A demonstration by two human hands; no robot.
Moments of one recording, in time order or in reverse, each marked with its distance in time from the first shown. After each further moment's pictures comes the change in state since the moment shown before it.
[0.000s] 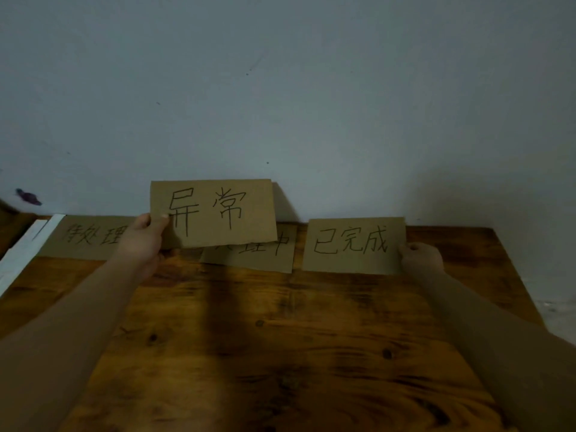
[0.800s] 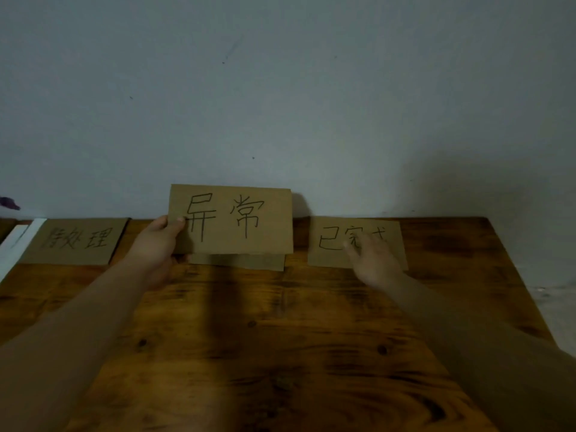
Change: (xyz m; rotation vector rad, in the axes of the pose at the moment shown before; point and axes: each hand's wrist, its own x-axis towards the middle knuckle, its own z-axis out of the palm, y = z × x) left_hand -0.007 -0.003 0.036 0.037 -0.132 -0.072; right_hand -0.028 -0.016 0.034 -0.420 -0.228 -0.404
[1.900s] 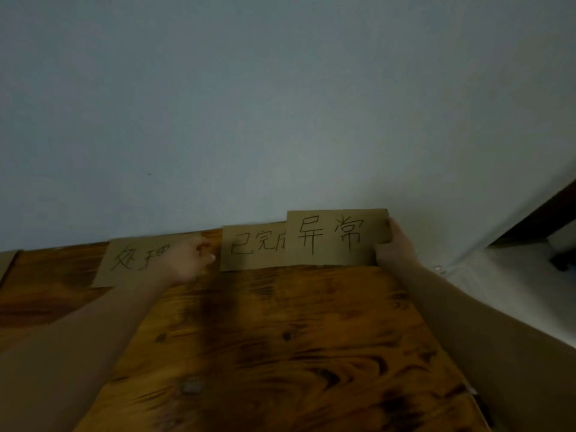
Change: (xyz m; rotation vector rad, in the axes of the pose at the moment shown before) left_hand -0.065 -0.019 0.159 0.955 -0.424 0.320; right_hand -0.079 0.149 -0.122 0.523 0.345 0.342
